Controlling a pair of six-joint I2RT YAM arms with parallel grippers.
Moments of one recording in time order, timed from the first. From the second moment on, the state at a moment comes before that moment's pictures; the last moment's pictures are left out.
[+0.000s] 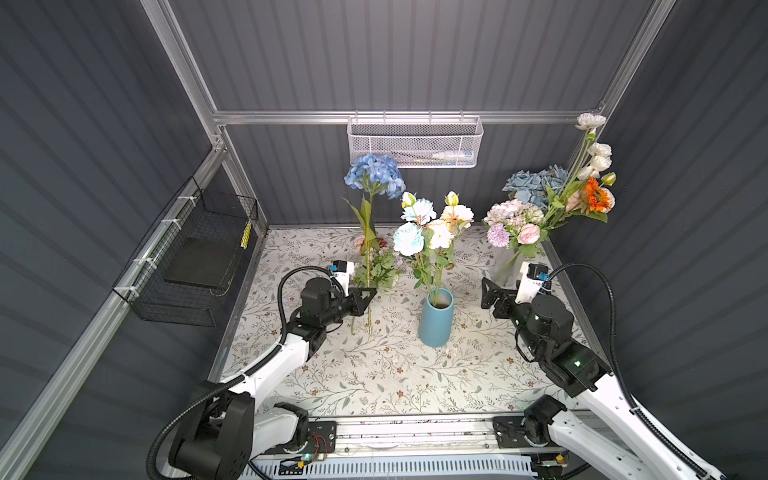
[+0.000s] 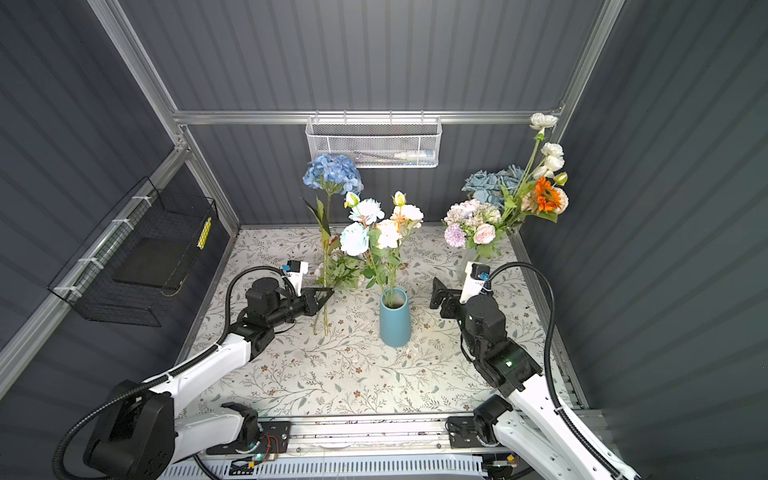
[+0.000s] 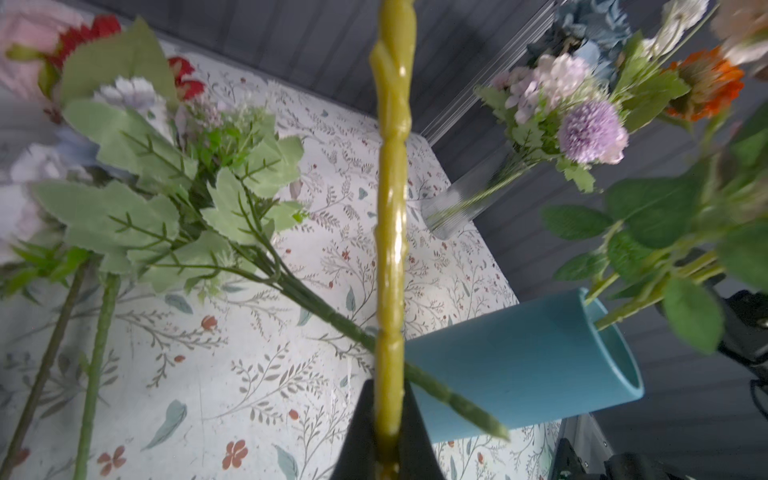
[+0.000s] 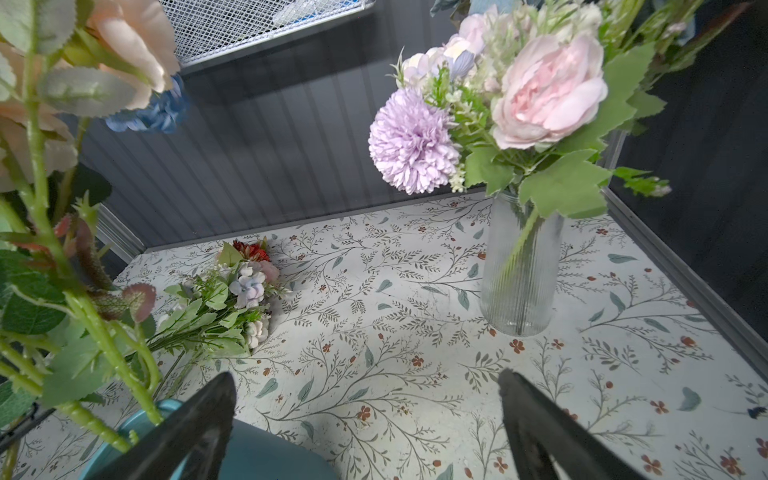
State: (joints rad) left arm -0.36 1.18 0.62 0.27 0.52 -0.54; right arm 0.53 0.68 0.66 -0.21 0.39 0.34
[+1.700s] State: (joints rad) left arm -0.90 1.27 1.07 0.40 0.53 -0.31; right arm 0.55 0.72 1.07 -0.21 -0.22 0.31
